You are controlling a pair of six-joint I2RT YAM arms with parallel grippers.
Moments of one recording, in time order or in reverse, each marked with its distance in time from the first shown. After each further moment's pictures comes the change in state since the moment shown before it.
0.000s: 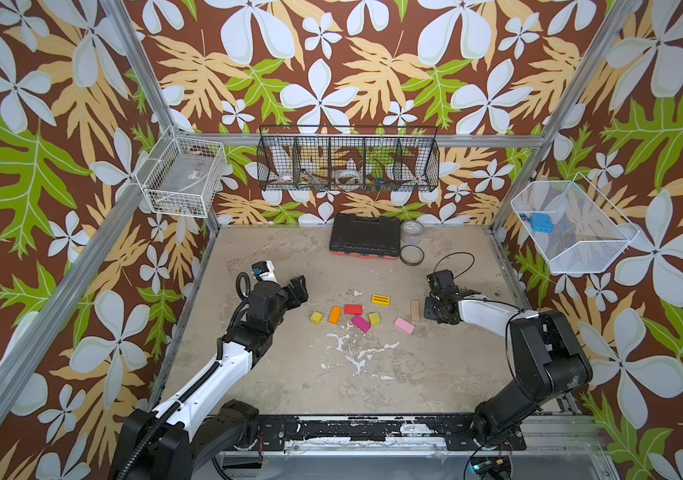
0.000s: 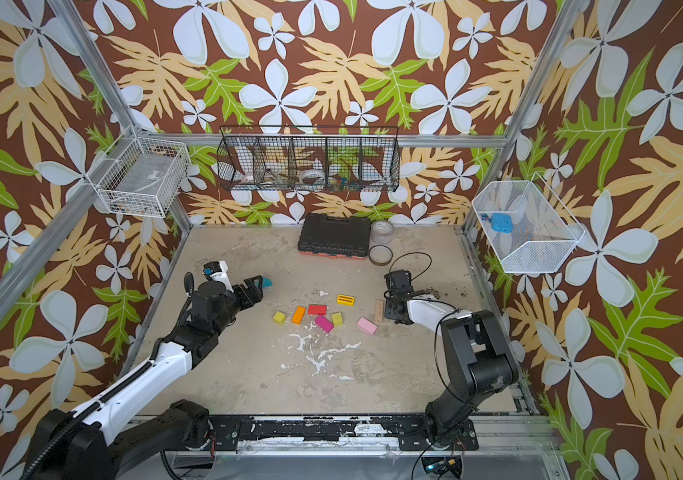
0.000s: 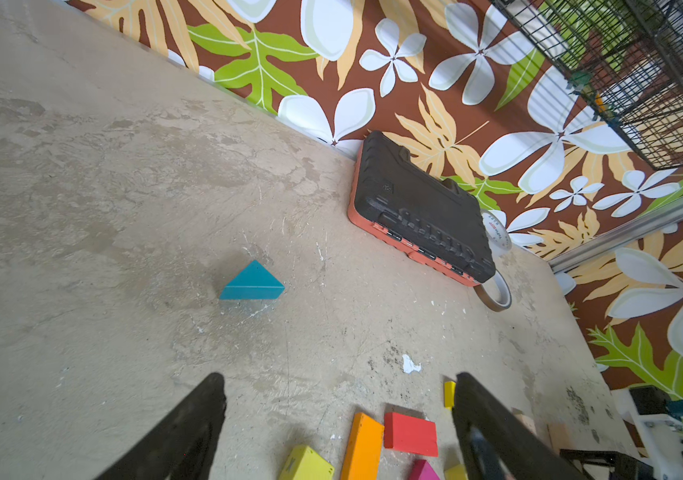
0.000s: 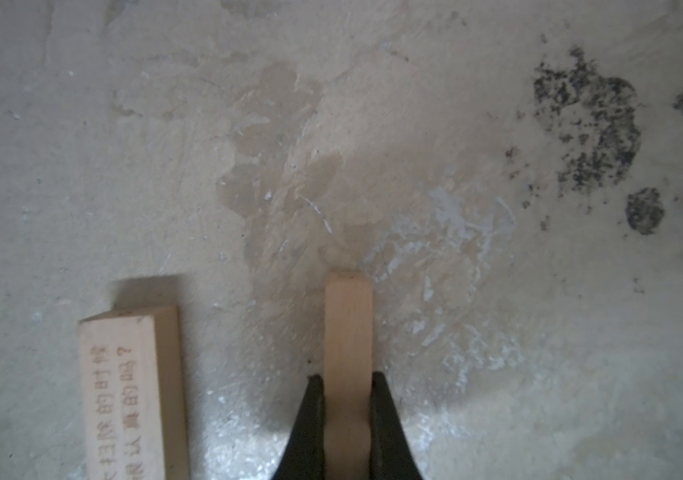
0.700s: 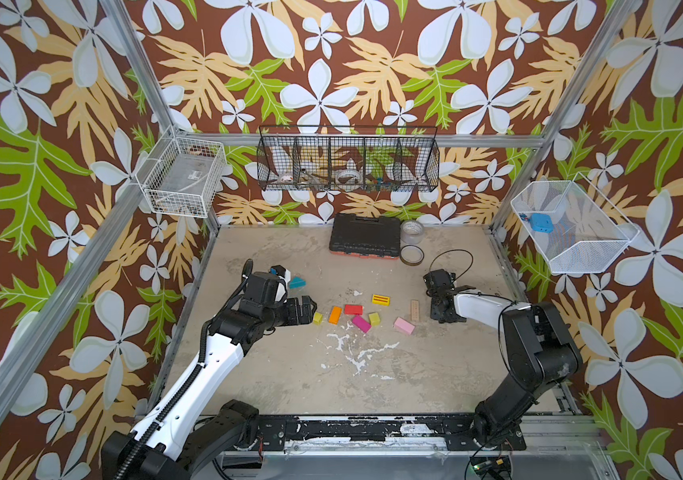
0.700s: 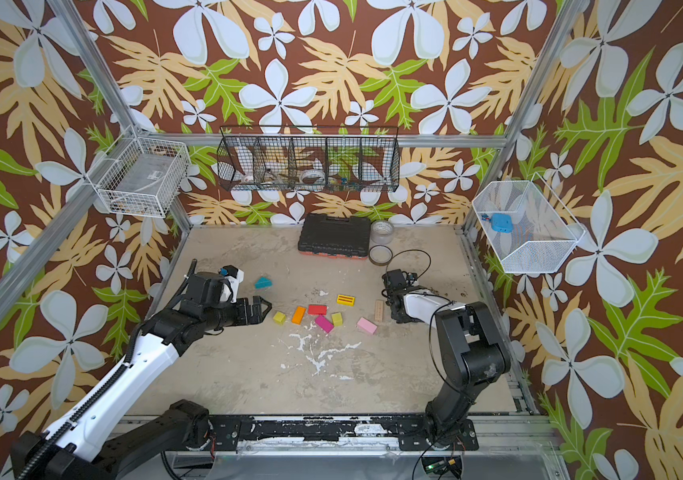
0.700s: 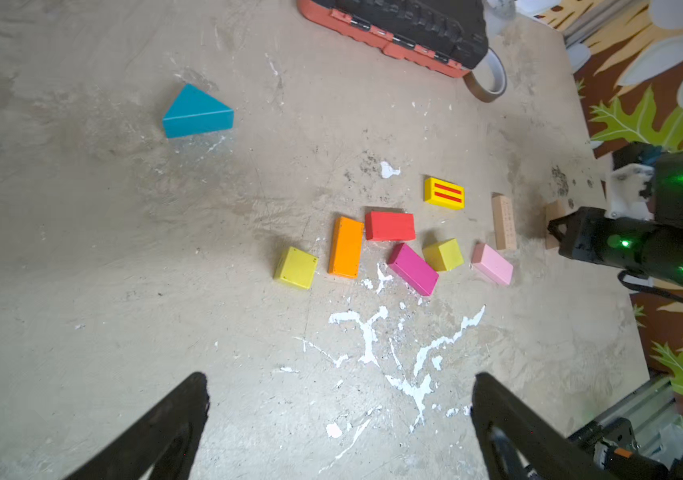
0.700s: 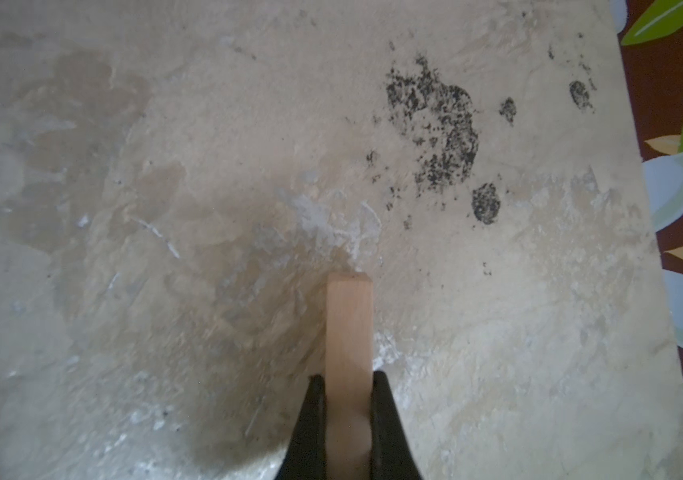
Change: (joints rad) left arm 0.001 -0.024 0.245 -0.682 0.315 0.217; right arm 0.003 0.077 0.058 -0.111 0.237 0.026
